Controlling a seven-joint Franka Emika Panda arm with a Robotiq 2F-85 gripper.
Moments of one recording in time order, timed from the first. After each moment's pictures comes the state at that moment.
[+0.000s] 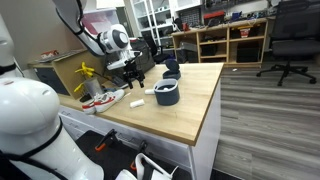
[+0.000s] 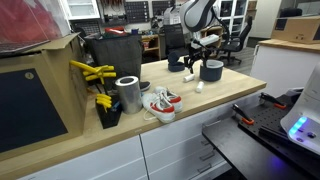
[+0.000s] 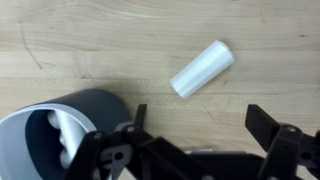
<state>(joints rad) 0.16 0.20 0.08 -2.29 -0.18 2.30 0.39</state>
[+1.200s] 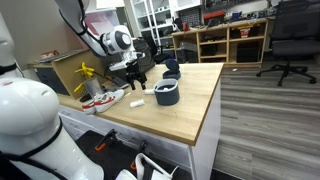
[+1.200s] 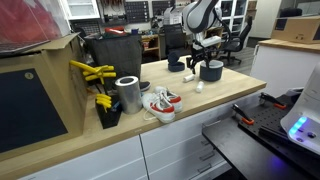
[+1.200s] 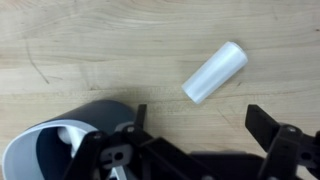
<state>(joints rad) 0.15 0.21 0.06 -2.30 -0.16 2.31 0.43</state>
